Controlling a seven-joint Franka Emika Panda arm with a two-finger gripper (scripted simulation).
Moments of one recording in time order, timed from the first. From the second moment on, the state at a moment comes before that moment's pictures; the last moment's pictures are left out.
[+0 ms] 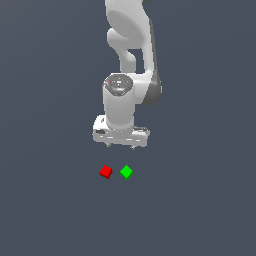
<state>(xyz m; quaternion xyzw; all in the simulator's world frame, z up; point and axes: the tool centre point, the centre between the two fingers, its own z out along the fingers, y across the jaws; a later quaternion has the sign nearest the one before) 0.030 -0.029 0.144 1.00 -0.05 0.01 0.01</state>
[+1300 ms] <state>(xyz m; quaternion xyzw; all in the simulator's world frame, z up) 0.092 -0.099 0.070 0.97 -0.23 0.00 0.00</state>
